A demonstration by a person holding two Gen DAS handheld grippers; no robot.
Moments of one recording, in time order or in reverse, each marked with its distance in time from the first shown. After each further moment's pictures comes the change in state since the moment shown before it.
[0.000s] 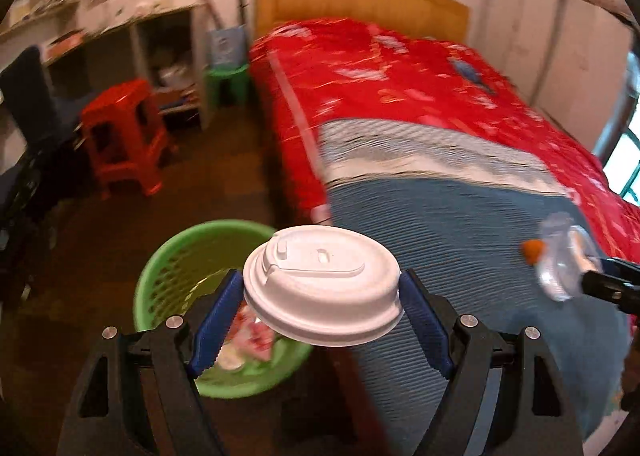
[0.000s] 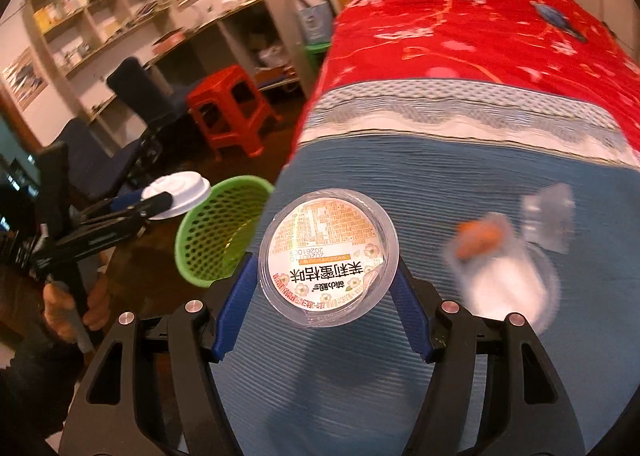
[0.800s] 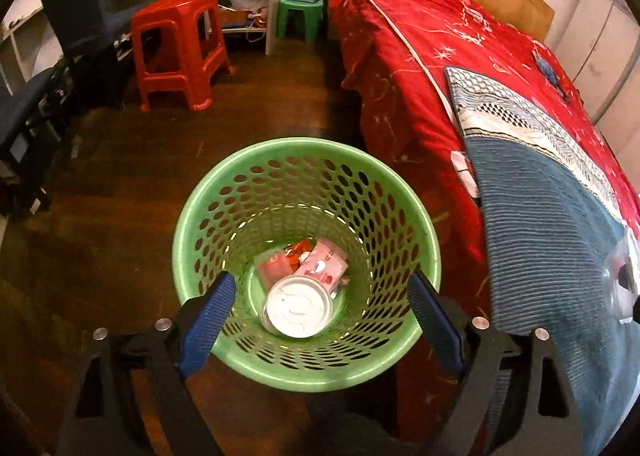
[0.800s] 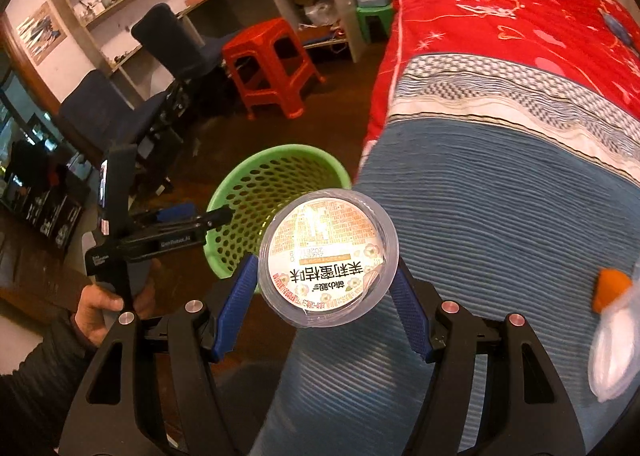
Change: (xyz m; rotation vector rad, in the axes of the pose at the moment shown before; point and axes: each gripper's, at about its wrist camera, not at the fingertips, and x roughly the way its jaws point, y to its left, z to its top) left arm 0.079 0.111 -0.039 -0.213 0.175 0.094; right arm 0.101 0.082 0.024 -0.096 0.133 0.083
